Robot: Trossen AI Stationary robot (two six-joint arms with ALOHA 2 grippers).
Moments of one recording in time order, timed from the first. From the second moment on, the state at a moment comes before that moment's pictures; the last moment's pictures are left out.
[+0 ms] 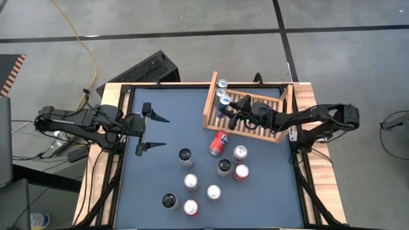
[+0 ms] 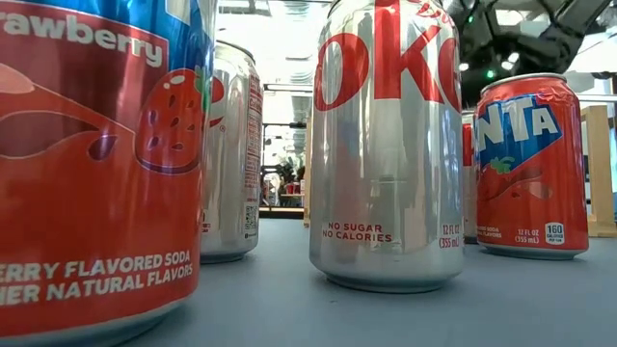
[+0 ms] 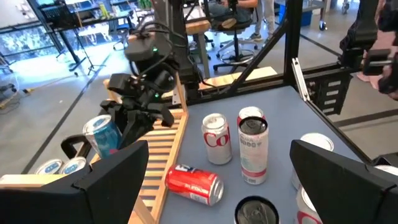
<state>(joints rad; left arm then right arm) -0.15 0.78 0.91 -0.27 -0.12 0.15 -0.28 1.38 0.50 0.72 0.24 0.15</state>
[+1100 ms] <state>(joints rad) -0.16 0.78 0.91 -0.30 -0.13 0.16 -0.39 1.74 0.49 1.03 0.07 0.10</state>
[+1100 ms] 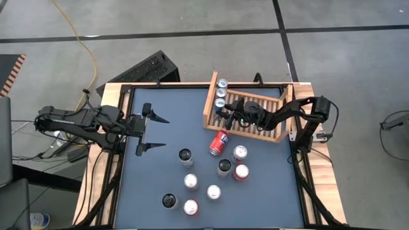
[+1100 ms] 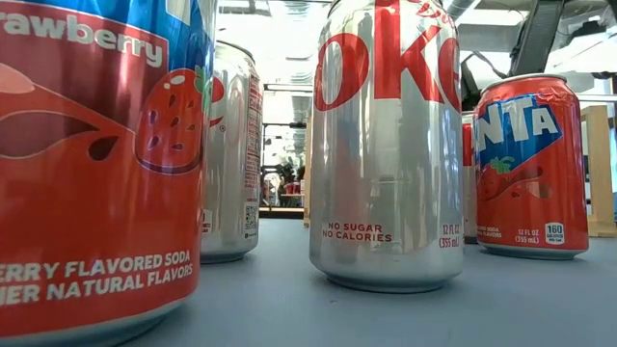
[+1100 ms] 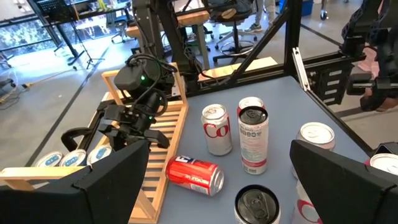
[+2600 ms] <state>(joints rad) -0.15 0.78 0.91 -0.30 -0.12 0.17 -0.40 1.74 0.49 0.98 0.05 0.12</state>
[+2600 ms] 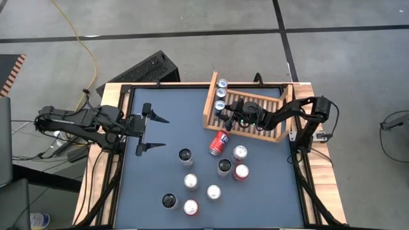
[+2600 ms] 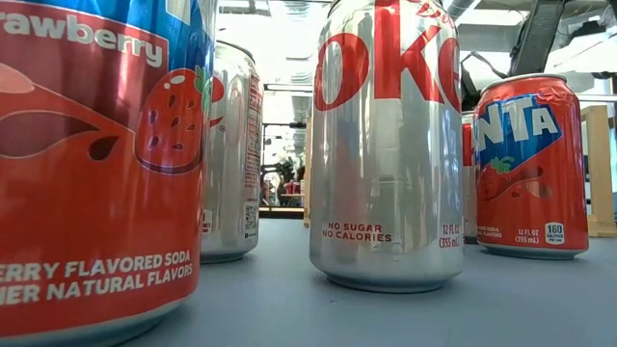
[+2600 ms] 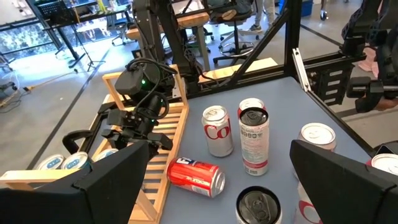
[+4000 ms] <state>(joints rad) -0.16 0.78 0.91 -0.30 -0.12 0.16 -0.39 1.74 0.58 0.80 0.03 0.15</state>
